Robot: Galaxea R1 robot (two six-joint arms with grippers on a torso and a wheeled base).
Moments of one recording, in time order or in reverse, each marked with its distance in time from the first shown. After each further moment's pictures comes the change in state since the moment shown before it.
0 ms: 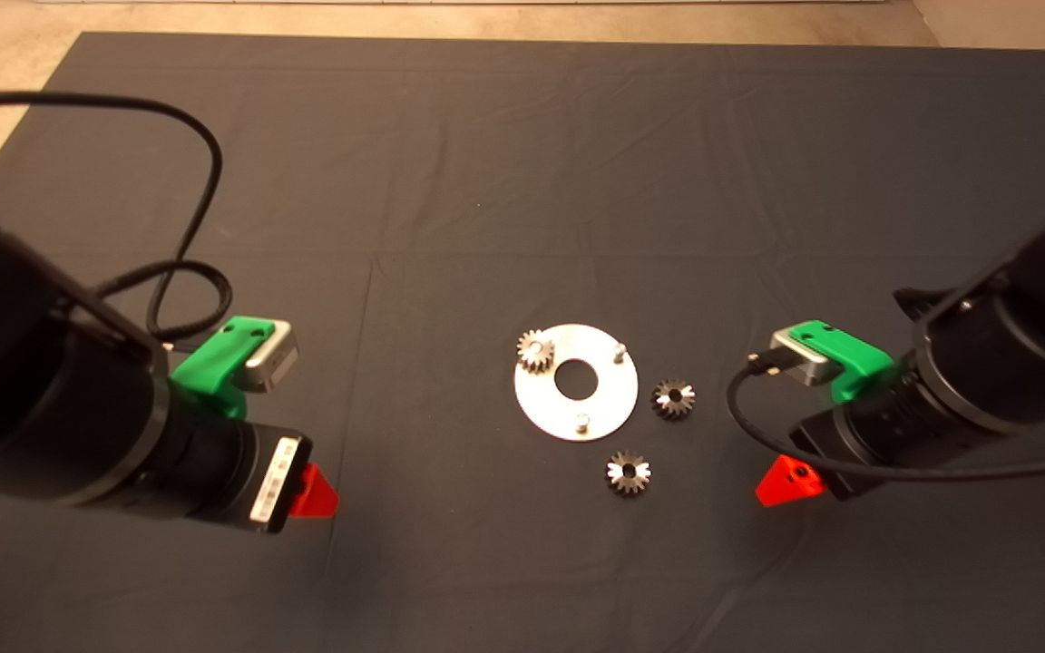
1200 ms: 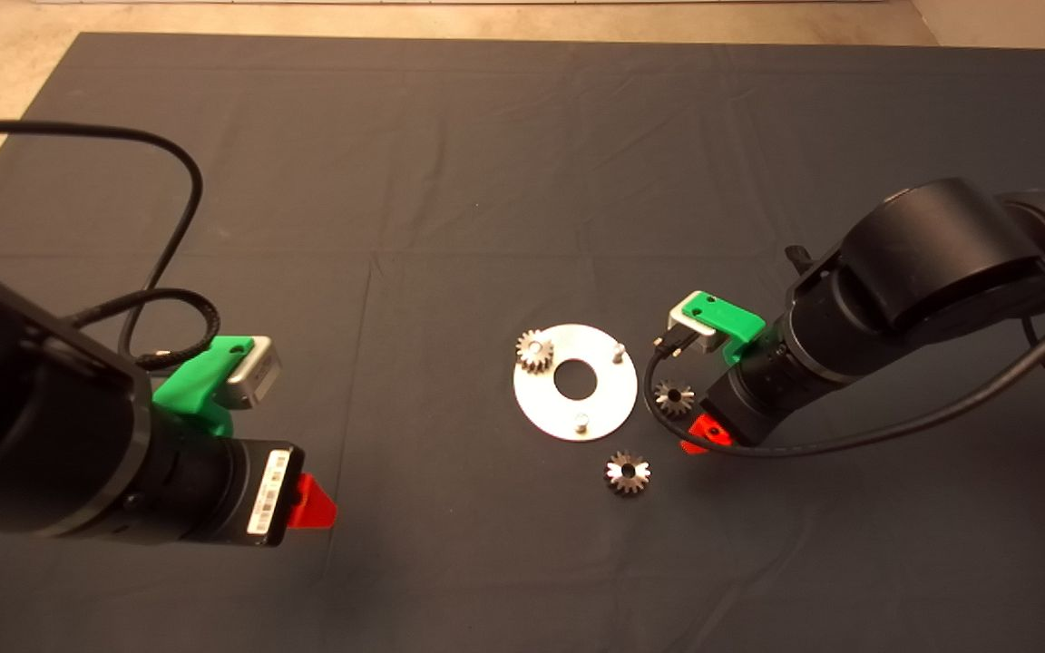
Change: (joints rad) left arm 0.000 -0.016 0.025 0.000 -0.017 -0.116; right arm -0.114 0.123 -0.164 -0.257 -0.005 -0.395
